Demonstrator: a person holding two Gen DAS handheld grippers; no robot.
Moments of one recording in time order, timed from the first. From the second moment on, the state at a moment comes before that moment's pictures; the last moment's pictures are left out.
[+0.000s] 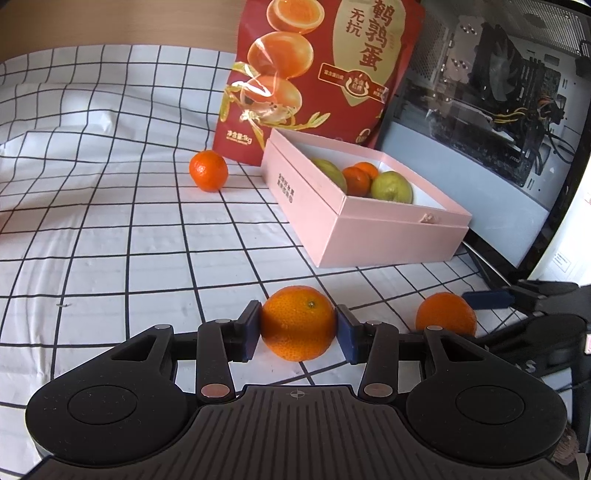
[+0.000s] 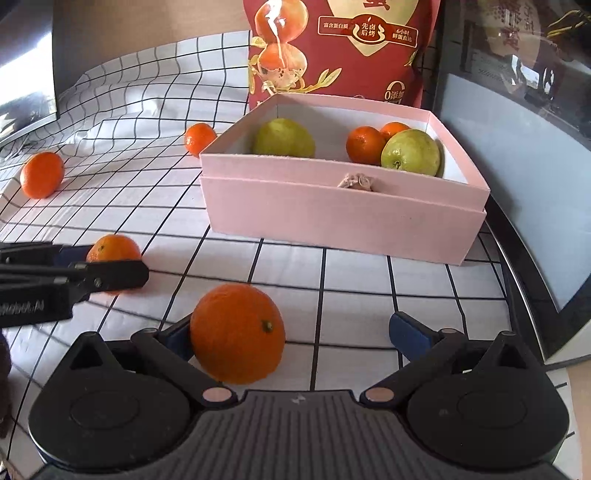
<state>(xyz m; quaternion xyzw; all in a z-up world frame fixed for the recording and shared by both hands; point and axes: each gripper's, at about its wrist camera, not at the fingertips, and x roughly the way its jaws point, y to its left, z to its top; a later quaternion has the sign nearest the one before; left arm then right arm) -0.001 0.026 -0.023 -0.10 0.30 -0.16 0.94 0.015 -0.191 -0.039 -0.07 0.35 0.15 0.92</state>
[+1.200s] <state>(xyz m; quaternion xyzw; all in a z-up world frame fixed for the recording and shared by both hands) -0.008 0.003 -0.022 -0.04 0.30 -0.11 0.95 -0.031 -0.234 -0.045 -0.07 0.32 0.16 0.93</state>
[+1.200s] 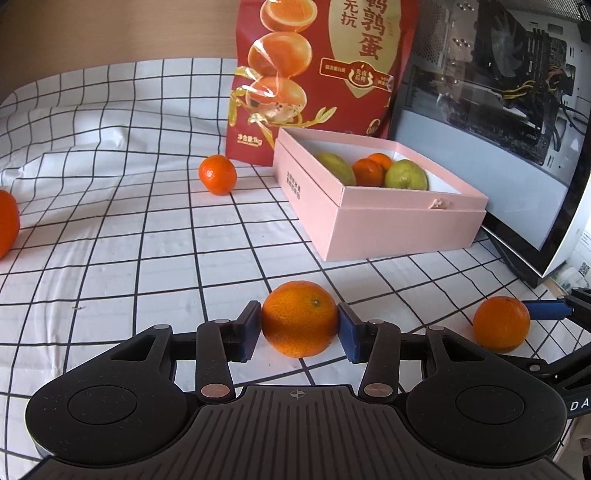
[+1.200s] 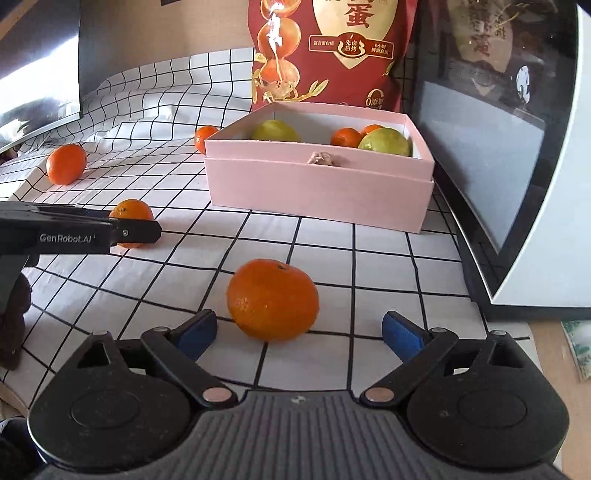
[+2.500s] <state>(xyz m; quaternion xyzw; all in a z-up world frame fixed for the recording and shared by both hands) 0.094 -0.025 0.107 -0.11 0.23 -0.21 0.94 0.024 -0.217 0.041 -0.05 0.26 0.17 0.95</state>
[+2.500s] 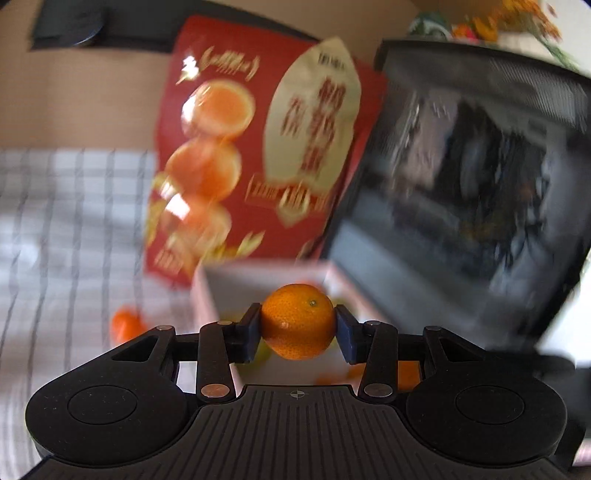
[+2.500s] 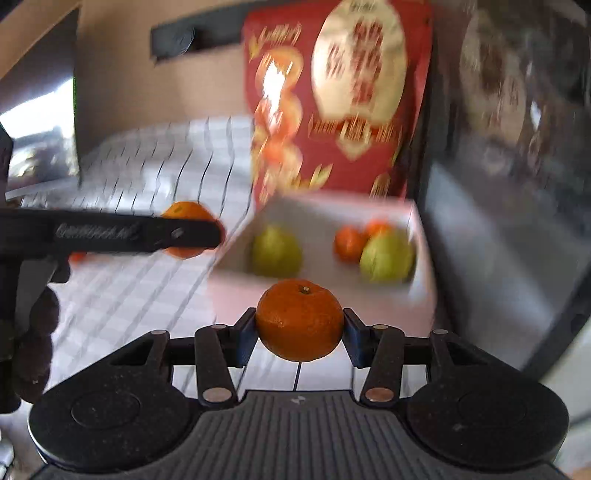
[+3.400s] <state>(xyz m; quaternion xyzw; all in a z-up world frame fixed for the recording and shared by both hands) 0.186 -0.033 0.078 -0.07 0.29 -0.21 0.93 0.137 -0.190 0.040 -0.04 0.33 0.10 0.94</state>
